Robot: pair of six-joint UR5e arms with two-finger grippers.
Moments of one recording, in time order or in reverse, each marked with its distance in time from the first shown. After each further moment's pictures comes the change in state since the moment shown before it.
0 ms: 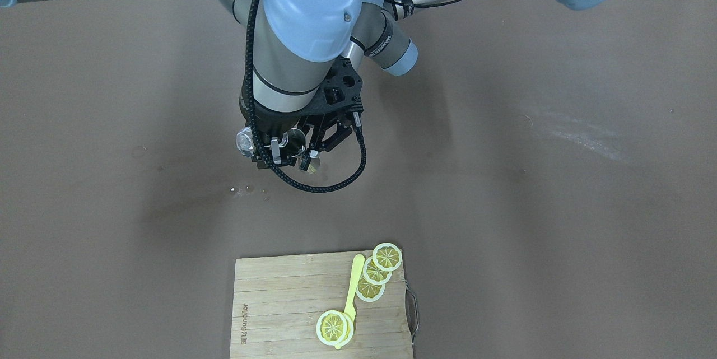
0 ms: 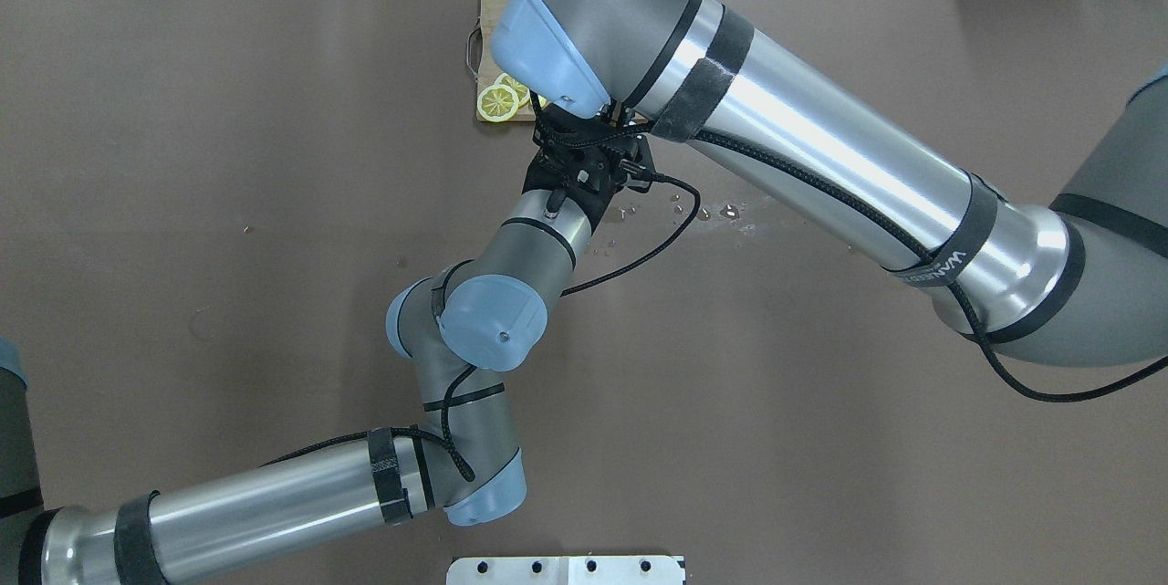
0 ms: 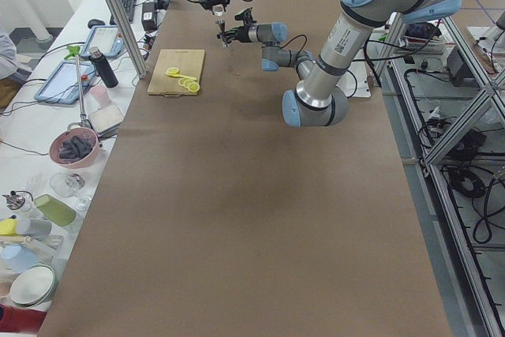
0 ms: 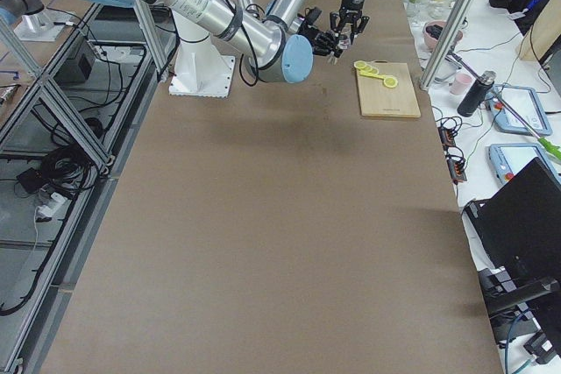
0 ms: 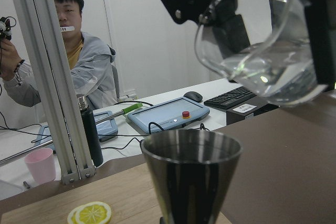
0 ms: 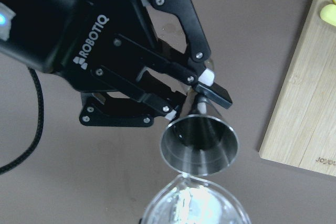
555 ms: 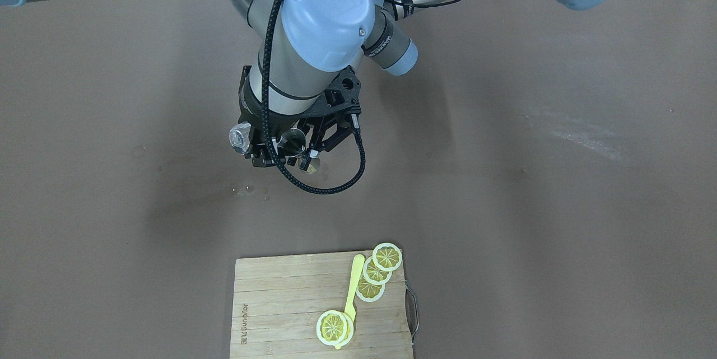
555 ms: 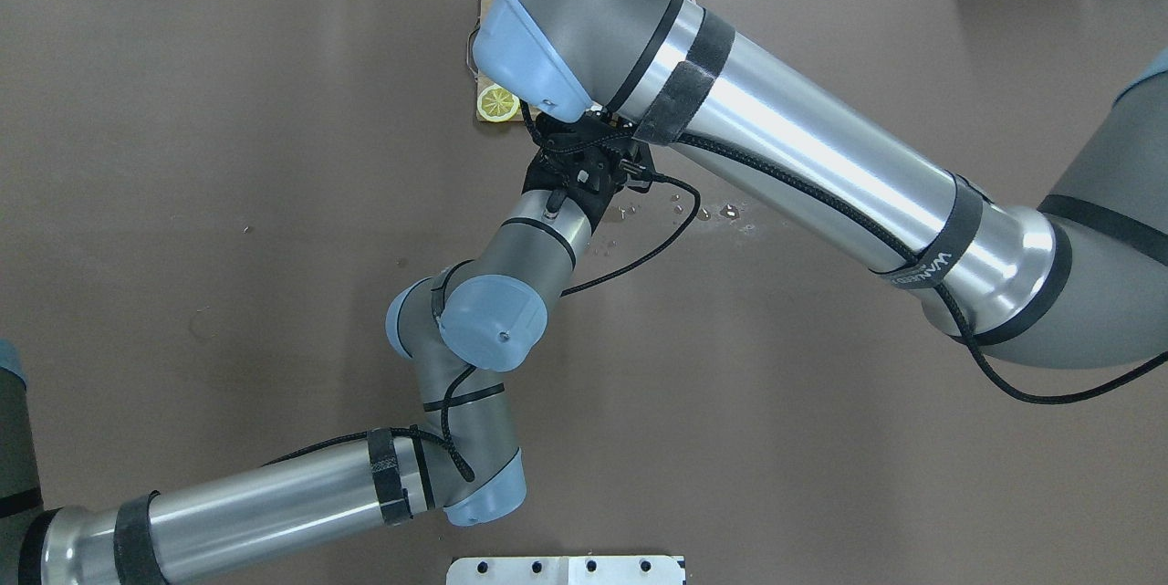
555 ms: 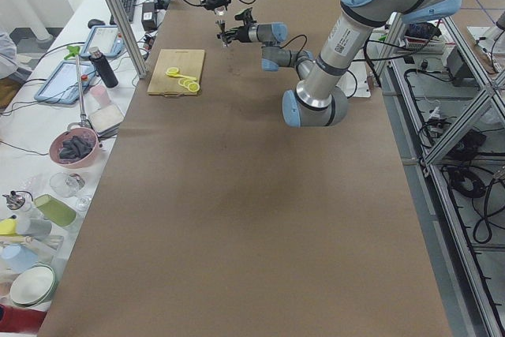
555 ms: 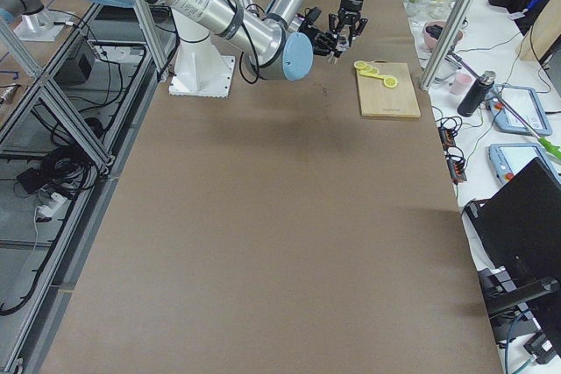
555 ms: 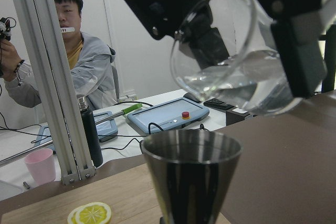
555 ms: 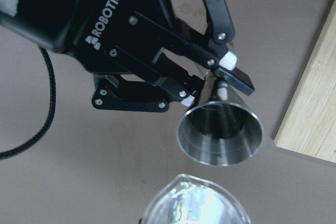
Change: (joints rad) left arm 0.000 0.001 -0.001 0.000 0.000 0.000; right arm -0.009 0.012 -0.018 -0.062 -0.034 -0.040
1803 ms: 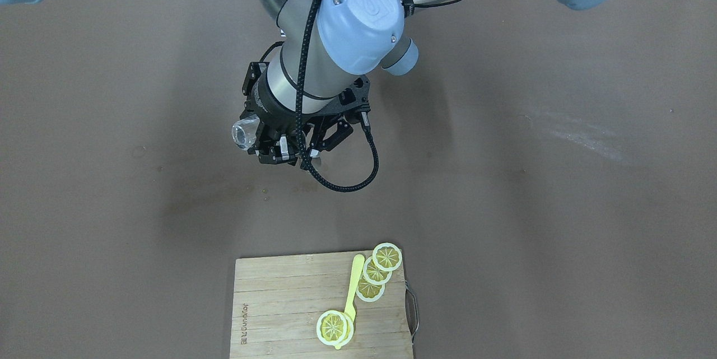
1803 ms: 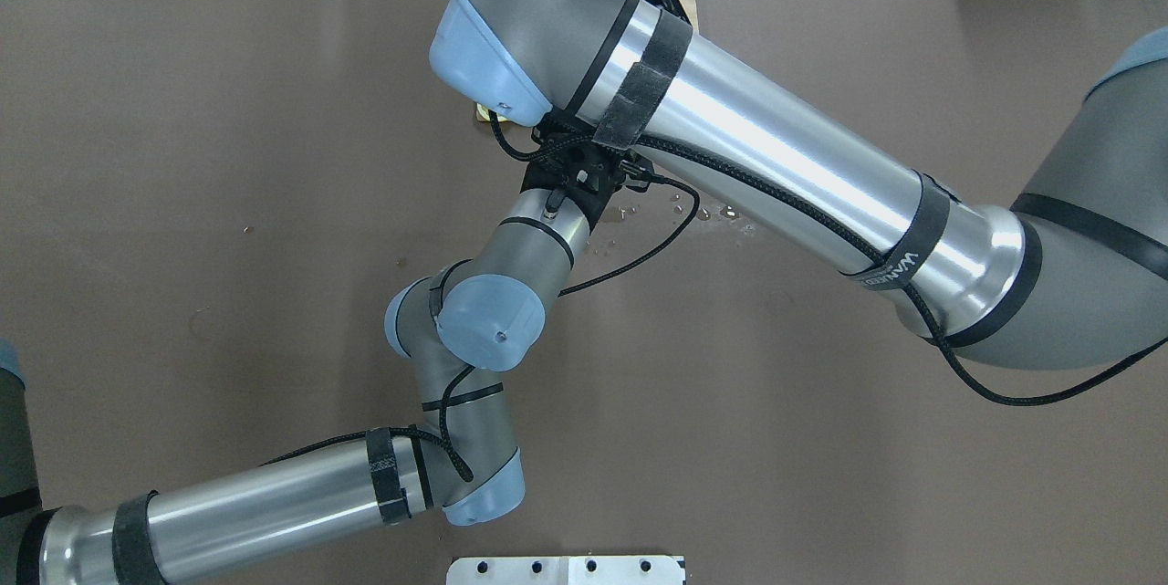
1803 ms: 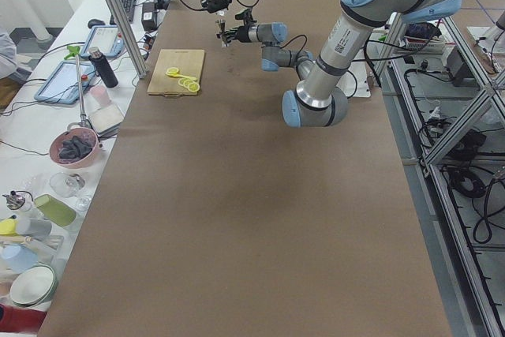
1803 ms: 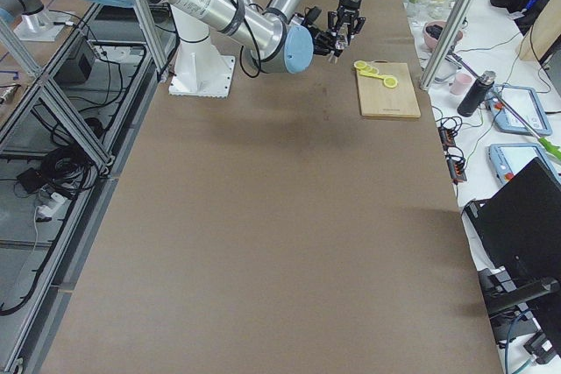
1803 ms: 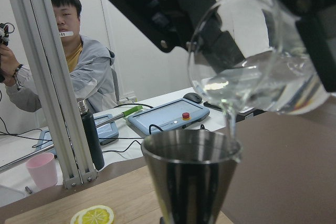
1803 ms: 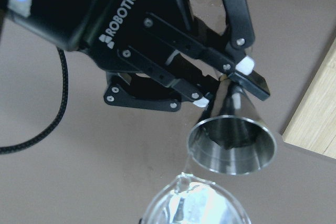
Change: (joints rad) left arm -0.001 0.002 -0.004 -0.006 0.002 0.028; right arm -0.022 0.047 -0.053 -0.043 -0.049 -0.036
